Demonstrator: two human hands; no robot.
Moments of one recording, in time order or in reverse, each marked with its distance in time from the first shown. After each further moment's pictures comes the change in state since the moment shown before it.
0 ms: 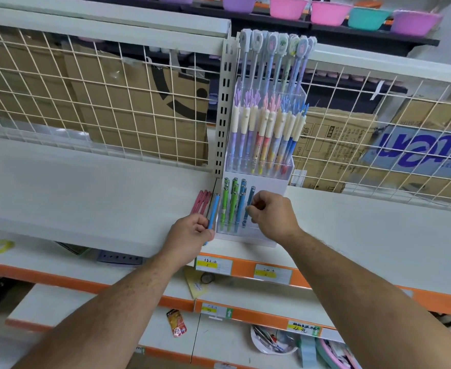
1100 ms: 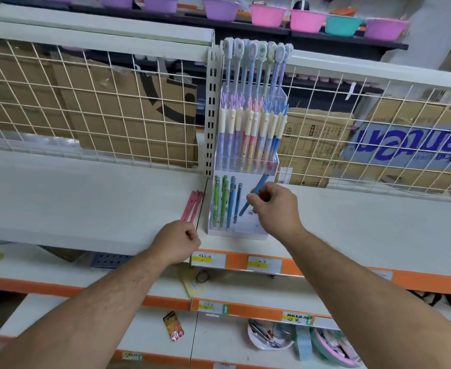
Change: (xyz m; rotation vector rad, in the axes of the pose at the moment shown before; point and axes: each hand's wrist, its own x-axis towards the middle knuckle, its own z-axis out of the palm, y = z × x) left_hand -0.004 -0.006 -0.016 0.547 -0.091 0.144; right_hand -0.036 -0.024 -0.029 0.211 0.193 0.062
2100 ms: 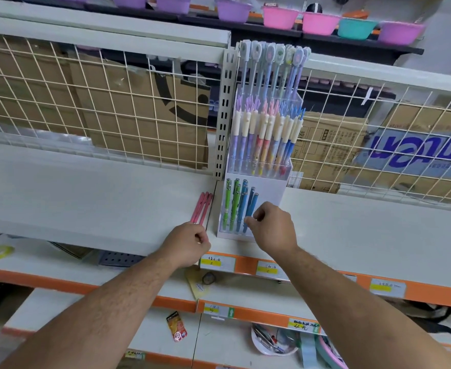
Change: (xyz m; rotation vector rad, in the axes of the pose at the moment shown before) left_hand 0.003 -0.009 0.004 -0.065 -0.006 0.025; right_hand -0.007 0.023 0.039 -0.350 -0.056 0.041
